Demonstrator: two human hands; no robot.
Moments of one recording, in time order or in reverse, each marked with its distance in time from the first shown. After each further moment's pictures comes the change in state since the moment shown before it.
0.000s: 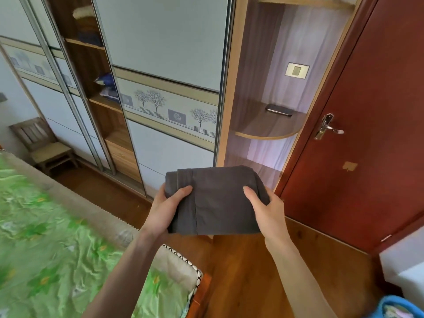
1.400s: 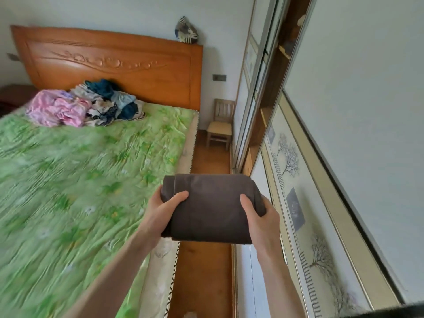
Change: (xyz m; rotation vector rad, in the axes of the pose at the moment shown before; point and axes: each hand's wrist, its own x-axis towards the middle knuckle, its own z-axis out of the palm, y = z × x) left_hand 0.301 0.068 -0.061 -0.175 1.180 0.089; right_hand 0.396 -0.101 0.350 -0.092 -1.020 -0.238
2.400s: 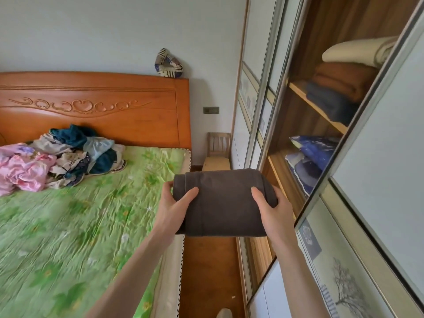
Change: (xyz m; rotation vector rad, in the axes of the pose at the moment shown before) left_hand 0.414 0.153 0.140 0.079 -0.026 0.105; right_hand 0.441 -0.083 0.125 -0.067 0.093 -0.078
